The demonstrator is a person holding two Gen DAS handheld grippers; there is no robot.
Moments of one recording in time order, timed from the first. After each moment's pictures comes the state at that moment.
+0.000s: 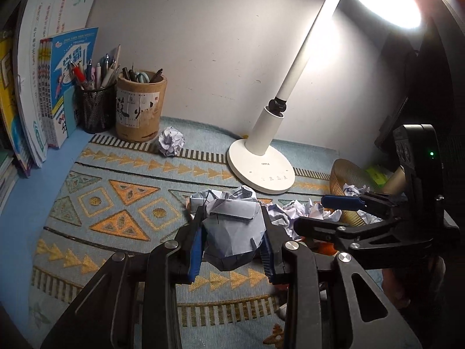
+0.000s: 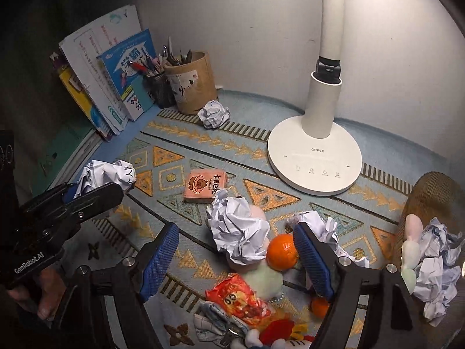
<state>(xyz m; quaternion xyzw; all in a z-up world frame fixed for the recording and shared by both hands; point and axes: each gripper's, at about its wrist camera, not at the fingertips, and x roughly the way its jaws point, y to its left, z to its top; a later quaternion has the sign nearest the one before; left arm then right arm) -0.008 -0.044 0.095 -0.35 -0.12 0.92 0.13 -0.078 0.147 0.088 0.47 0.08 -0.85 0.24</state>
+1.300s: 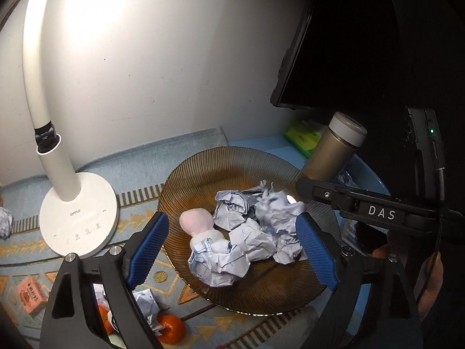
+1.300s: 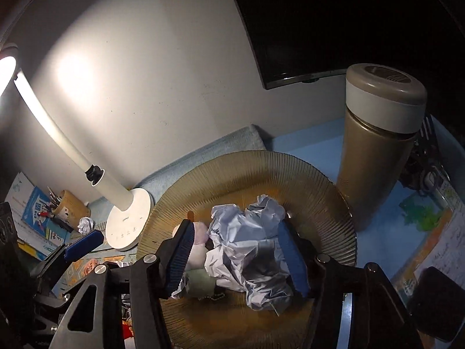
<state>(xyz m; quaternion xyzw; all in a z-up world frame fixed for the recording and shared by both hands) -0.074 0.250 0.124 -0.37 -0.02 0.87 0.33 -0.046 0.461 0.139 0.39 -0.17 -0.90 -0.01</state>
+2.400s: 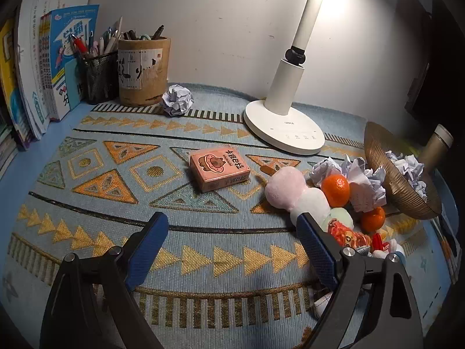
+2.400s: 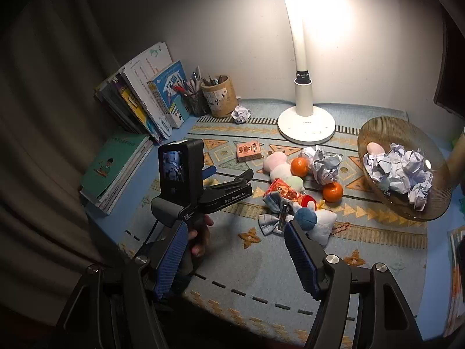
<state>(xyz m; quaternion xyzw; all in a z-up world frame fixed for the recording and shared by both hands) -0.007 -0.002 0.024 -0.37 -0.08 0.92 0.08 0.140 0.183 0.207 0.47 -0.03 -0.85 0.22</state>
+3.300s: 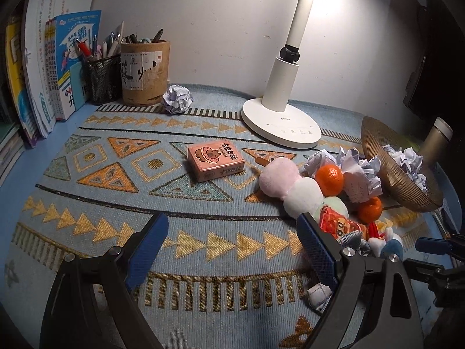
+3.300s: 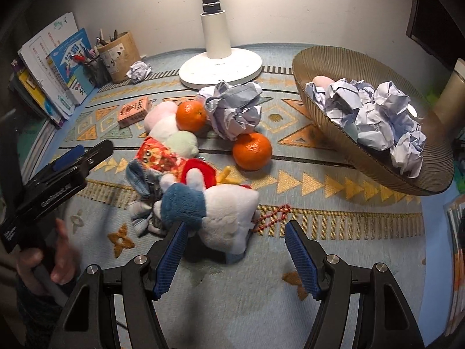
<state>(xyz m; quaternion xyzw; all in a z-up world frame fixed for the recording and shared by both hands) 0.015 0.006 0.028 -0.37 -0.07 0.92 0.07 0.063 0.242 0.055 0.50 0.01 -0.86 0.07</state>
